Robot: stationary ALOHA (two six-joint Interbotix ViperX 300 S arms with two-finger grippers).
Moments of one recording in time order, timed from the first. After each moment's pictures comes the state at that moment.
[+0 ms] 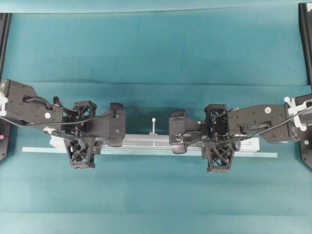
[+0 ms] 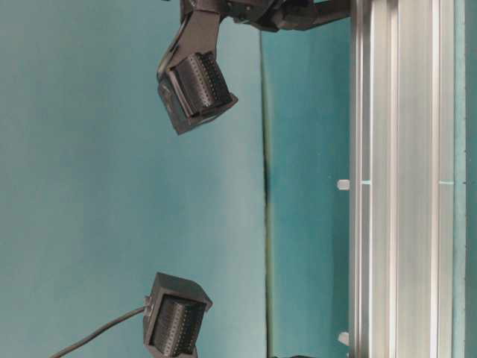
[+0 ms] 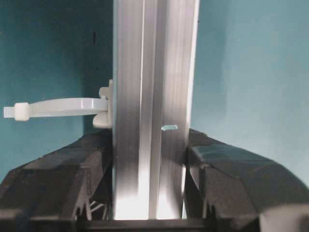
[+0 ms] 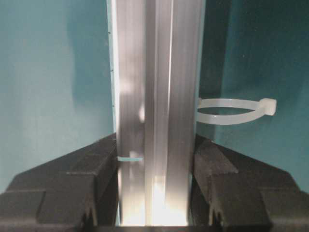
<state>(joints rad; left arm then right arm) -0.01 -0.01 0.76 0.02 0.46 -0.05 0.03 0.09 0.62 0.01 0.67 0.03</state>
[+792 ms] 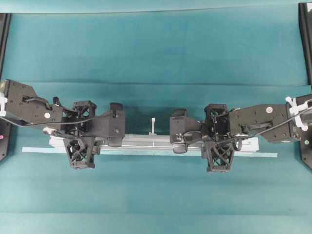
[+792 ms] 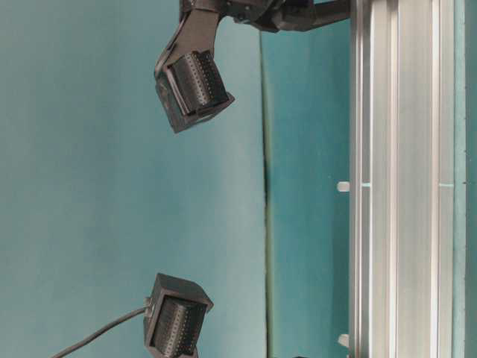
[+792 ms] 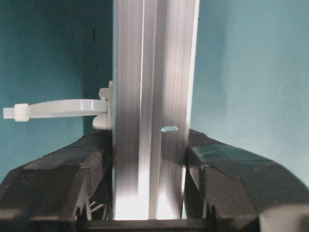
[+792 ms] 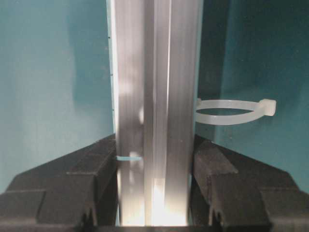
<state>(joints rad) -0.01 -0.01 0.76 0.02 0.46 -0.05 0.03 0.08 0.63 0.01 0.65 0.03</state>
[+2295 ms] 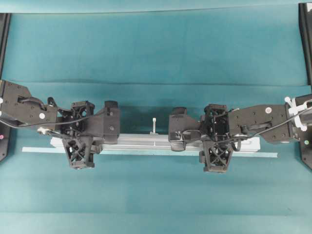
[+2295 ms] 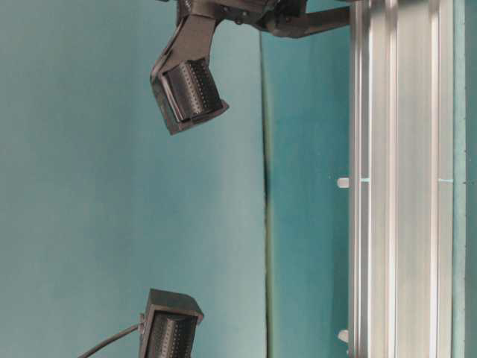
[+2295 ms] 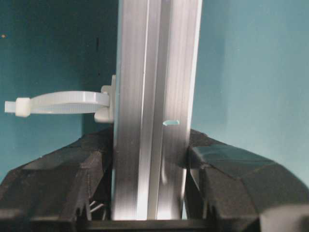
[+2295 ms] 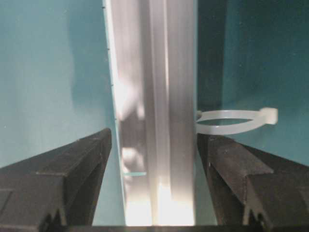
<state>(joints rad) 0.00 -0.03 0.81 0.02 0.35 -0.09 0.03 0.09 0.63 0.01 0.65 0.08</state>
